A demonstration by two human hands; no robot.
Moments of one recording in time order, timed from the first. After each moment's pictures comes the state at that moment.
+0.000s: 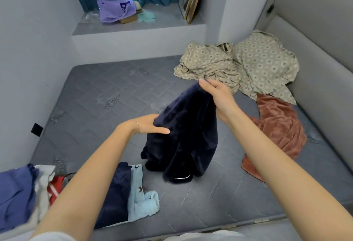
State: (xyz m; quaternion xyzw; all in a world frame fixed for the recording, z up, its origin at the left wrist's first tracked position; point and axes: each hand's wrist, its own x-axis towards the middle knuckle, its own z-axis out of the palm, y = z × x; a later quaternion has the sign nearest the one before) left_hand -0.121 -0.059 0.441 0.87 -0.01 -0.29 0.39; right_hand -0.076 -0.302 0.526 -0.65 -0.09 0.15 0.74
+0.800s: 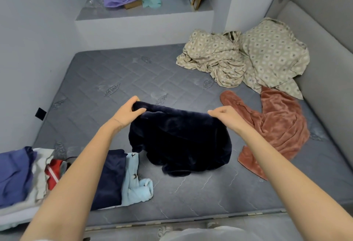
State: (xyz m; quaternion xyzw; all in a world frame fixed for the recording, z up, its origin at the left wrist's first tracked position) left_hand -0.140 -0.054 0.419 0.90 0.14 -0.04 0.42; right_hand -0.050 -0.391 0.417 -0.84 -0.09 0.24 0.48
